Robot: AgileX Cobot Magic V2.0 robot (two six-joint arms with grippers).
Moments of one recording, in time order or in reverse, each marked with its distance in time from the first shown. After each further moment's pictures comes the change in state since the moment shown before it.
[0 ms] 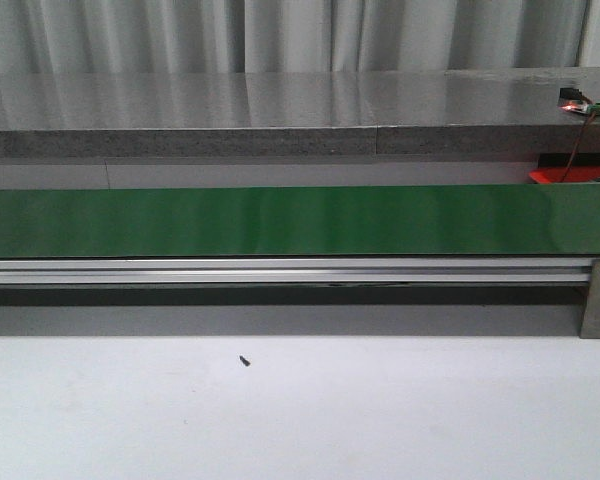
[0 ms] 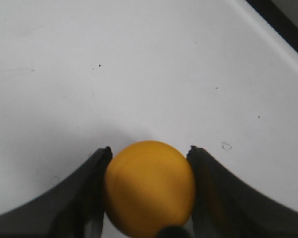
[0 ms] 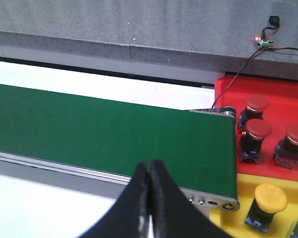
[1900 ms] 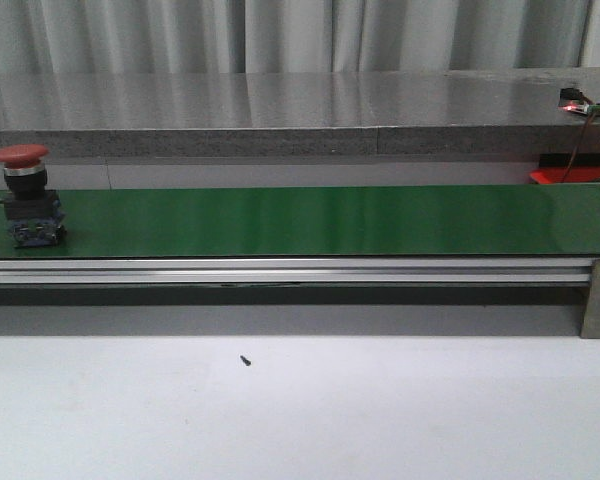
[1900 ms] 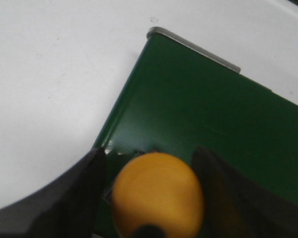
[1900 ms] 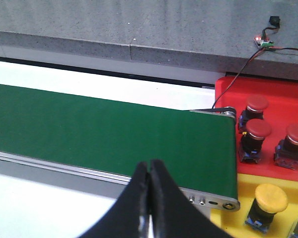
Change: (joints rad) left arm -0.080 -0.498 0.484 -0.033 0.019 0.224; right arm 0.000 0.000 0.000 0.000 0.000 0.000
